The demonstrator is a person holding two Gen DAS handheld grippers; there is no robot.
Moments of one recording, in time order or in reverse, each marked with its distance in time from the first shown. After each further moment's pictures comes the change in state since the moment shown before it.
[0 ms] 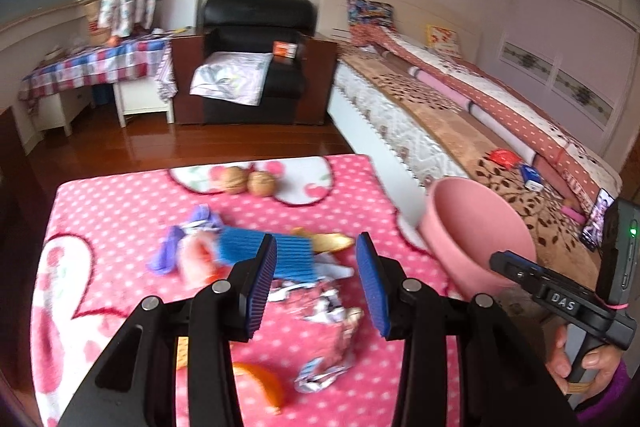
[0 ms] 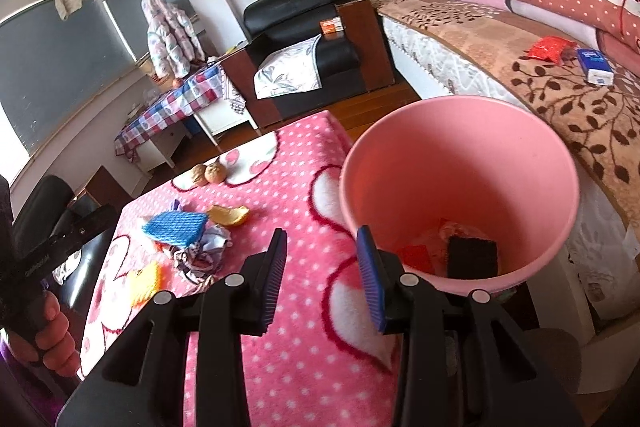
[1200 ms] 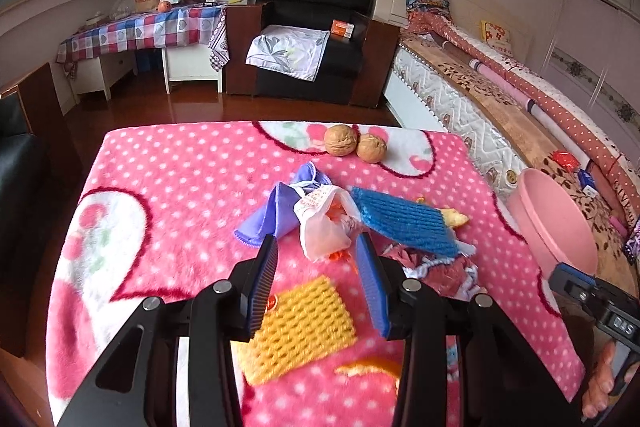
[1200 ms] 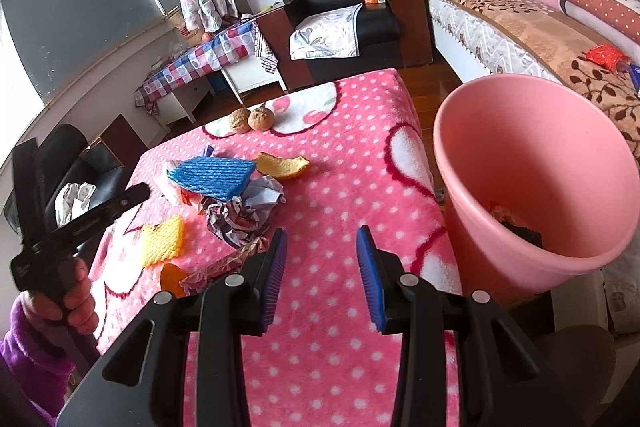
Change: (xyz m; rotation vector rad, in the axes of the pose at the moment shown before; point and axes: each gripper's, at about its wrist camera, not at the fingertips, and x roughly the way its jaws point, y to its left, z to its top) left arm 0.035 0.089 -0.026 -0.091 0.066 0.129; right arm 0.037 0.055 -0.020 -0.113 0.119 0.065
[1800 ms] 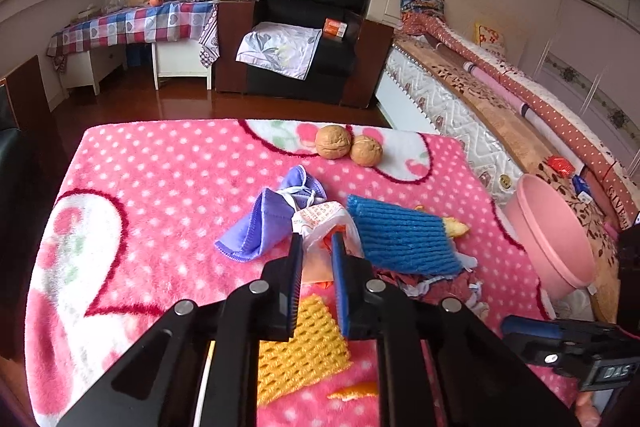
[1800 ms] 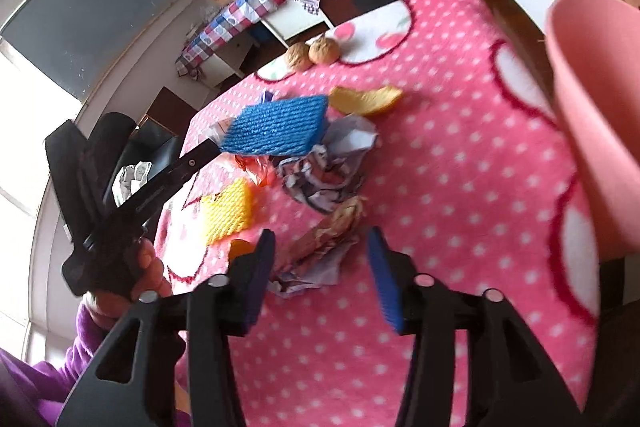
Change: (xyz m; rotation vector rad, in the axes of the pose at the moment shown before) left arm 0.016 0.005 0.002 -0.022 -0.009 -0.061; right arm 0.057 0.038 -0.003 0.099 0.256 0.218
